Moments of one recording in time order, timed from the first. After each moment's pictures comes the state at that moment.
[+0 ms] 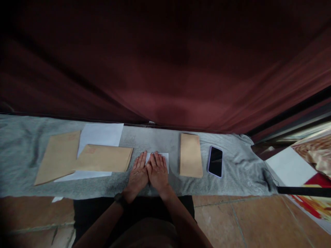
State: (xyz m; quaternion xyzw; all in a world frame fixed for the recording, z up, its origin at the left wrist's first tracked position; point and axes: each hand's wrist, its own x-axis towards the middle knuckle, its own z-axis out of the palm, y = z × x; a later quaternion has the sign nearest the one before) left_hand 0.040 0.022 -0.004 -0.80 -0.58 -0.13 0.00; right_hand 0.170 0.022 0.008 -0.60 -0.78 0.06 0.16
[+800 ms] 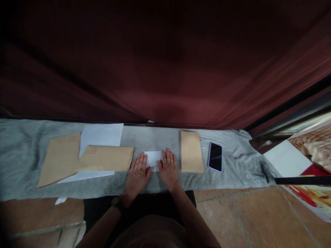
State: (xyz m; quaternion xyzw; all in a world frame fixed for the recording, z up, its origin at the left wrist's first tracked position) left_hand 0.027 0.005 -0.002 -0.78 -0.60 -0.17 -0.02; right_hand 0.205 0.017 -0.005 -0.65 -0.74 -0.02 0.16
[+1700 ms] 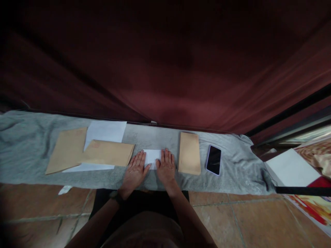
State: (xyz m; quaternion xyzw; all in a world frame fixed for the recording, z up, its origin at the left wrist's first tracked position) left_hand 0.026 0.006 0.004 -0.78 -0.60 -0.17 0.00; right_hand 0.206 0.016 -0.003 -0.65 -0.74 0.01 0.18
